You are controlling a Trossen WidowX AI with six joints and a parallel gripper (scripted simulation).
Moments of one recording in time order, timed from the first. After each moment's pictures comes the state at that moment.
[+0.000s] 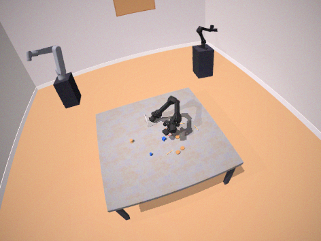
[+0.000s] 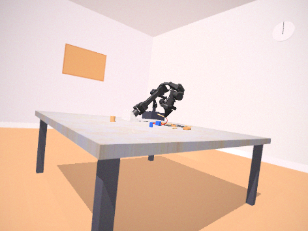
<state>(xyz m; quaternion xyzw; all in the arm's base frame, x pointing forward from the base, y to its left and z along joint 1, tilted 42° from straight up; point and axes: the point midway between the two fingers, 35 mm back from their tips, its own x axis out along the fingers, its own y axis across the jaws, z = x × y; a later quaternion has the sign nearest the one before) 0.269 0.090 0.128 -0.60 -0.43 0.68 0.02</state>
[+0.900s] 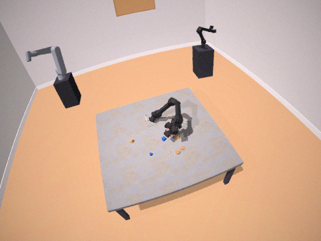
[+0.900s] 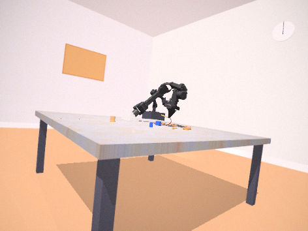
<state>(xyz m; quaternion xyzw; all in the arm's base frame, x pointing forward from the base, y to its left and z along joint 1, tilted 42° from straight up) 0.302 0.098 0.133 -0.62 -0.43 0.66 0.03</state>
